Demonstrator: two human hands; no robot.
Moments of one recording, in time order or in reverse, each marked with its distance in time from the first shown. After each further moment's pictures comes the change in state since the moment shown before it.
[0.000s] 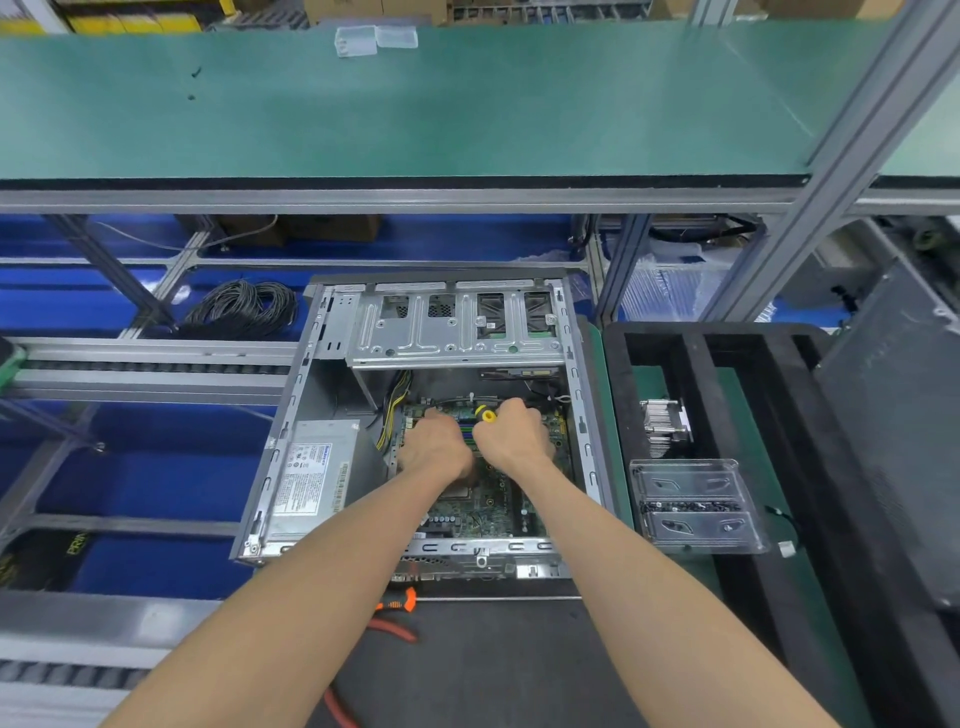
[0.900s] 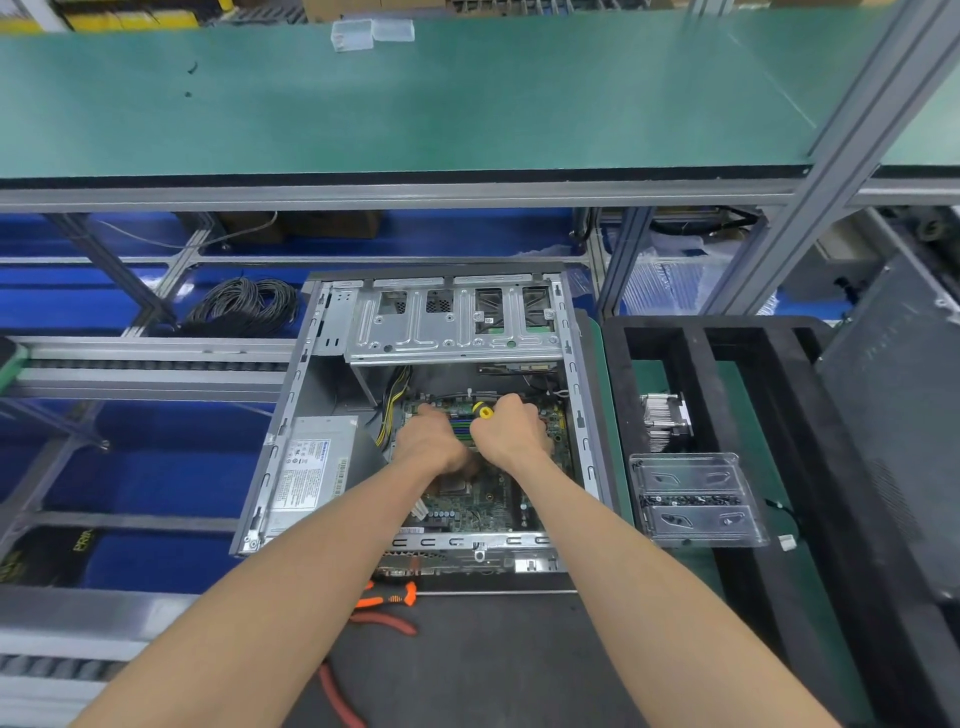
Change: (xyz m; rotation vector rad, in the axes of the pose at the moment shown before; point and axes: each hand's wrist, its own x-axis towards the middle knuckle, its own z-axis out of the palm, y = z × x) left_hand 0.008 -0.008 -0.002 -0.107 -0.079 0.044; right_hand 0.000 0.001 0.000 -0.028 -0.004 -0.003
